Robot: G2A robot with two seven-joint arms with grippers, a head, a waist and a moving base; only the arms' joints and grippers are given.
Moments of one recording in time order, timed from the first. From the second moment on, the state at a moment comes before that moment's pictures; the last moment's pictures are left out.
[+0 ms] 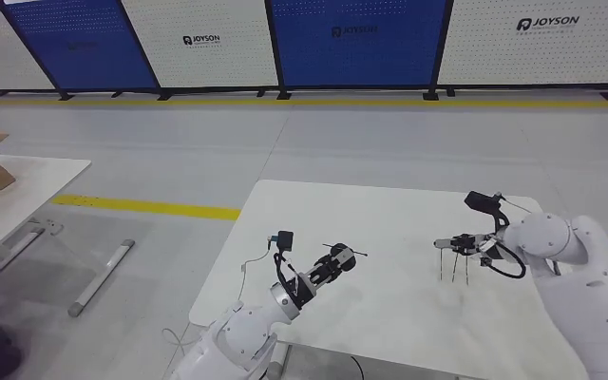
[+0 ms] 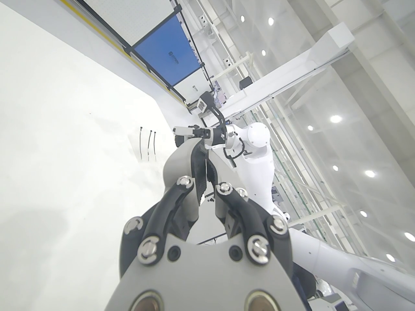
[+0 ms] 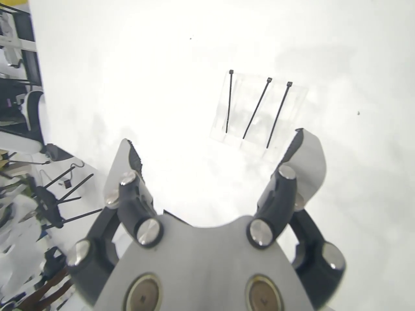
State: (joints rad) left arm 1.62 -1.17 -1.19 -1.86 0.01 -0.25 -0.23; right arm -0.82 -1.09 1.10 -1.32 -0.62 0.23 1.33
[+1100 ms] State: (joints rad) left arm 1.62 -1.17 -1.19 -1.86 0.01 -0.25 -0.23; right arm -0.72 -1.14 0.98 -1.10 -0.61 0.33 1.33
